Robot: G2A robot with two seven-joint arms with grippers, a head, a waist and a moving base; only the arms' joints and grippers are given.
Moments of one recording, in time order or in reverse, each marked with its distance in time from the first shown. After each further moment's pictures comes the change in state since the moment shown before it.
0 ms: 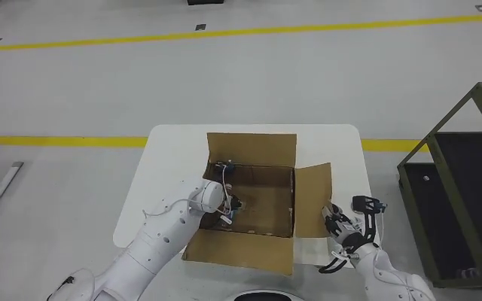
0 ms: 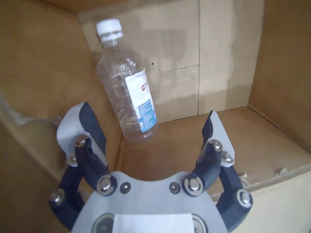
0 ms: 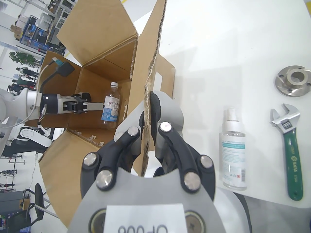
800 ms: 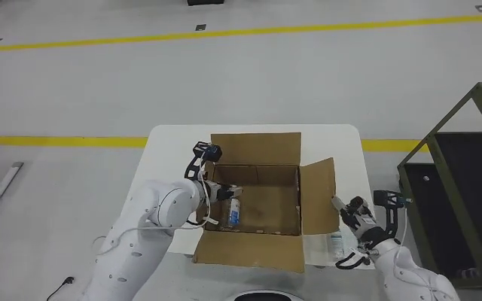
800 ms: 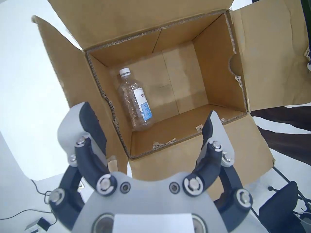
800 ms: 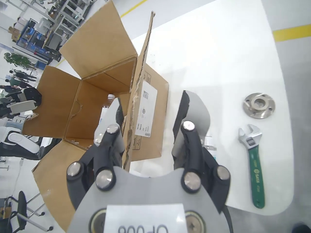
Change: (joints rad) left arm 0.226 0.086 -0.298 -0.564 0.049 -0.038 -0.068; right arm -0.028 0.016 0.138 -0.054 -0.029 -0.067 -0.007
